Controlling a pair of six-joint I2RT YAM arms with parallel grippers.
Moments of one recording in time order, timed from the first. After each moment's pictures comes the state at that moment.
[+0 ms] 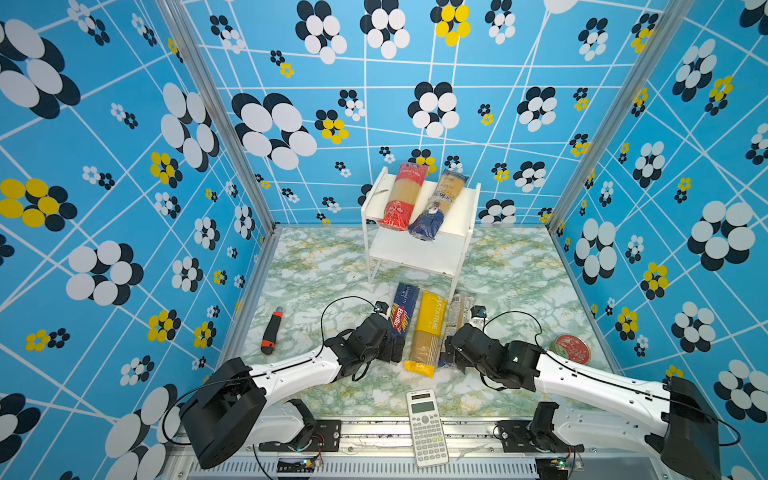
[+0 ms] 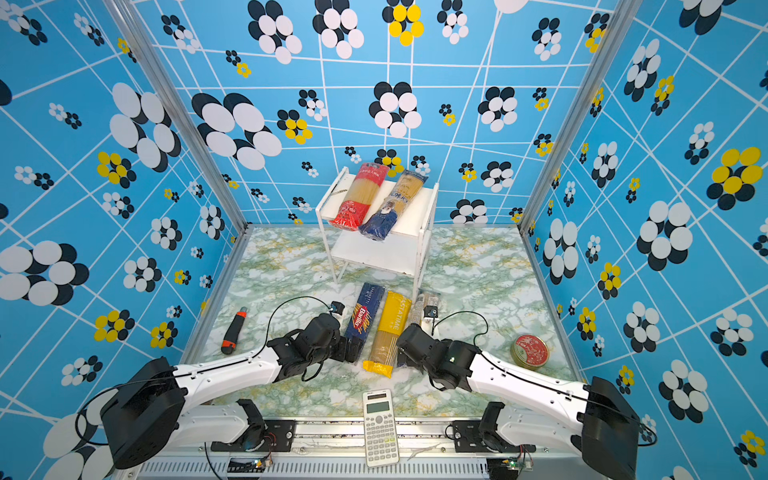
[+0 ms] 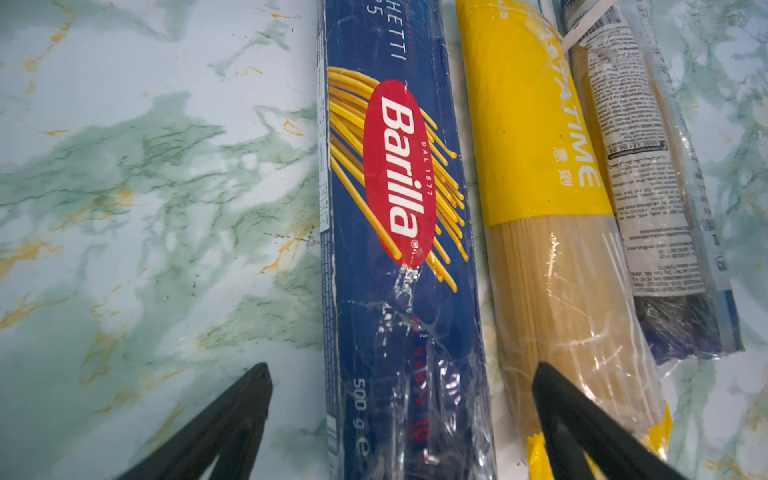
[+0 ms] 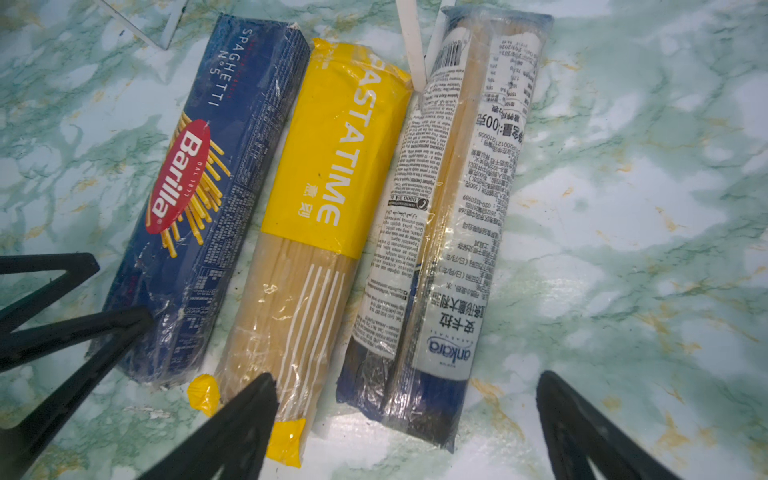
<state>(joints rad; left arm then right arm) -0.82 1.29 0.53 -0.08 -0.11 -0.49 1.01 1.10 0.67 -0.60 0.46 0.93</state>
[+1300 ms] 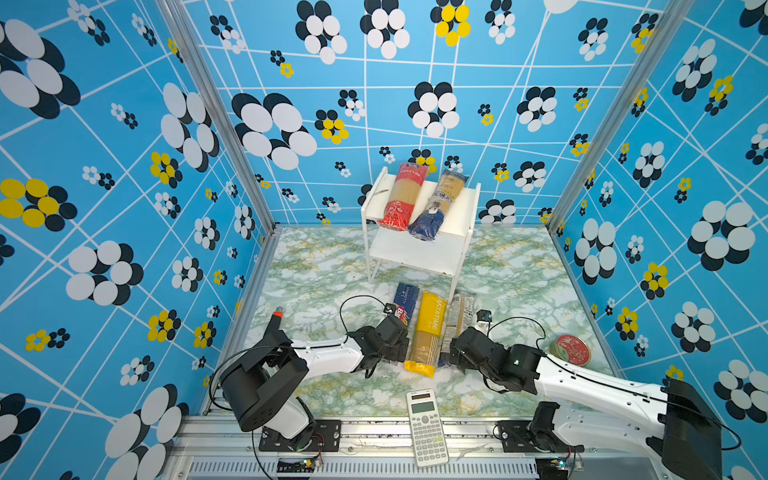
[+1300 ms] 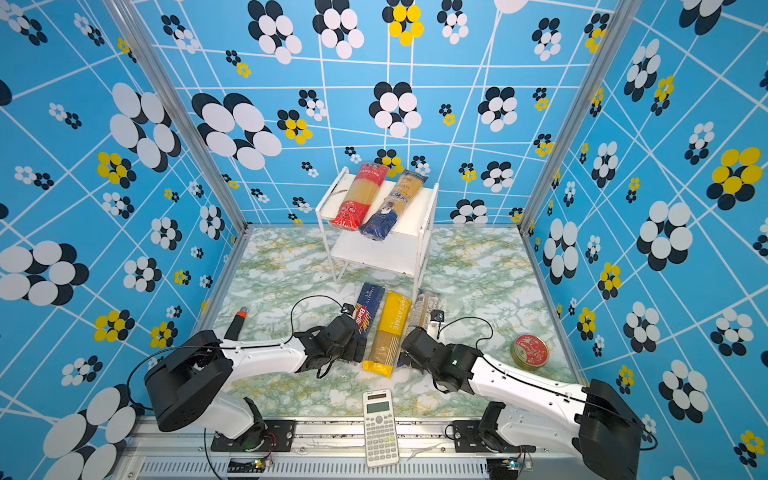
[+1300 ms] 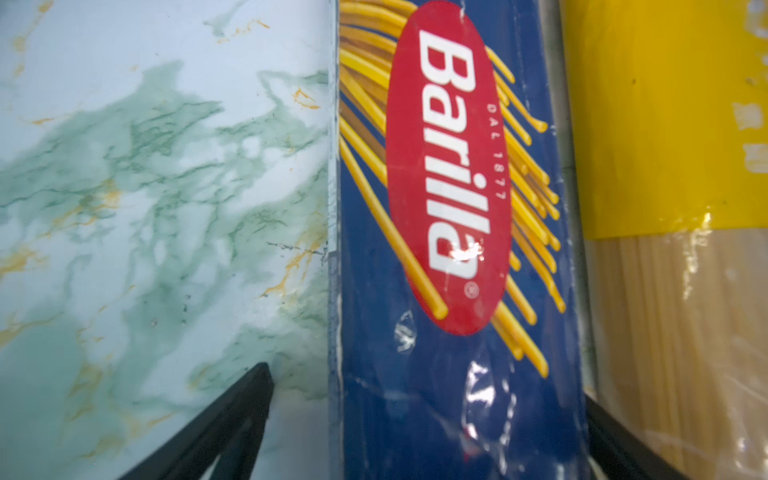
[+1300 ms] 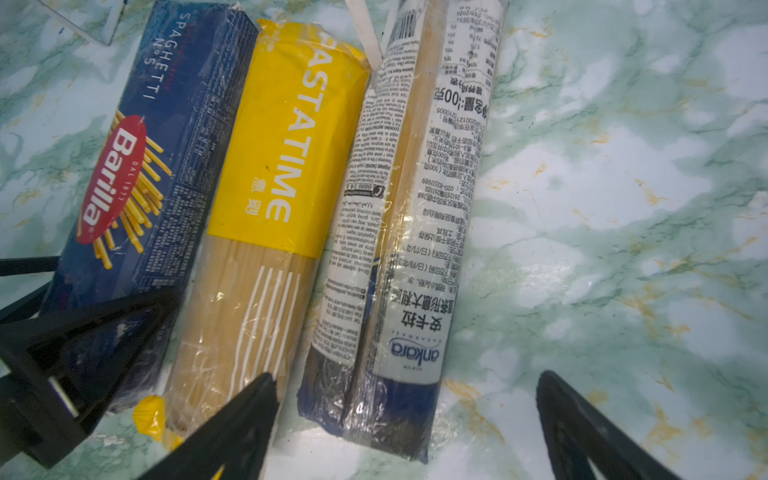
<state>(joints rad) -0.86 1.53 0.63 -0.11 -0.27 -0.50 0.98 1.08 0.60 -0.58 0.46 0.96</state>
